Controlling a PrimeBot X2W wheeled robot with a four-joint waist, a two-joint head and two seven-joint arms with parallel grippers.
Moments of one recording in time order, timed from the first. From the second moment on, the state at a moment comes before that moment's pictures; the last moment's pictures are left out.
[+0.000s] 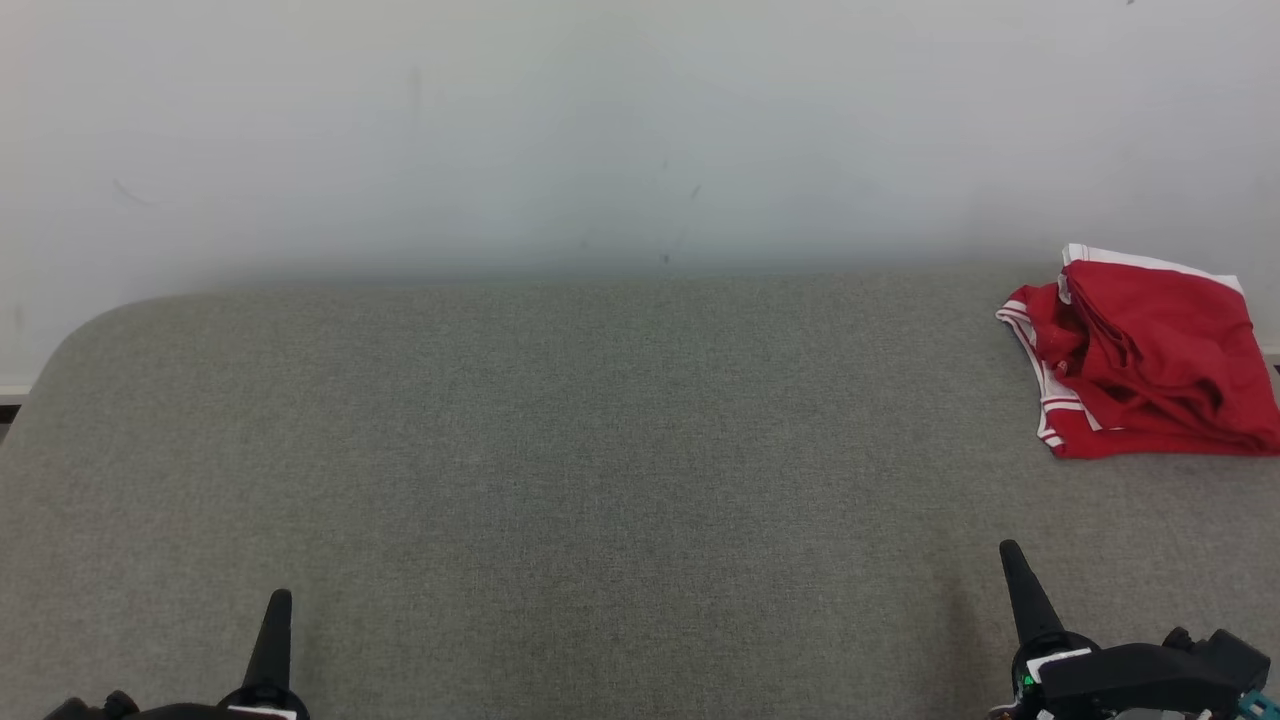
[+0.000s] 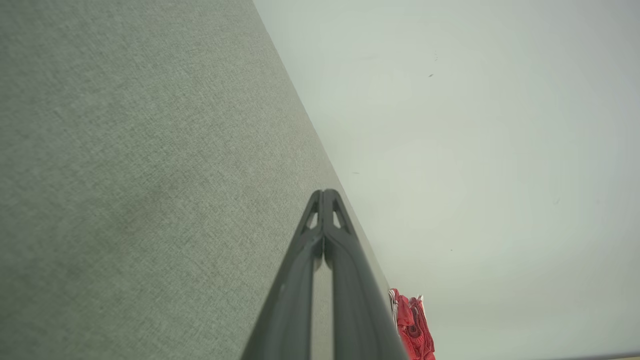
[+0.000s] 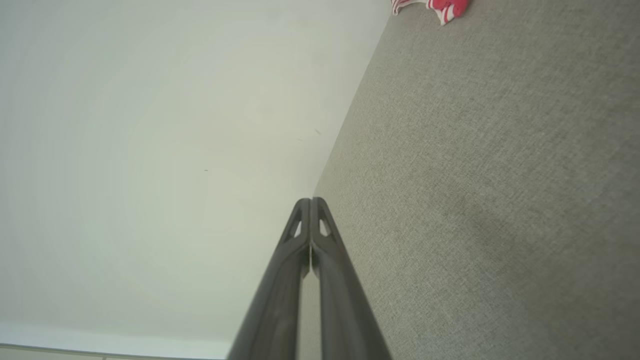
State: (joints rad) left arm -0.03 0.11 0.06 0.21 -1.29 -0.08 0.05; right arm -0.04 -0.06 -0.11 0.23 1.22 0.13 0.05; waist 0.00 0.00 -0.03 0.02
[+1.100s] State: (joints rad) left arm -0.09 0.07 0.10 0.24 -1.52 -0.12 0.10; right arm -0.09 -0.05 -0.11 0.24 1.51 0.13 0.10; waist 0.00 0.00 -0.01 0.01
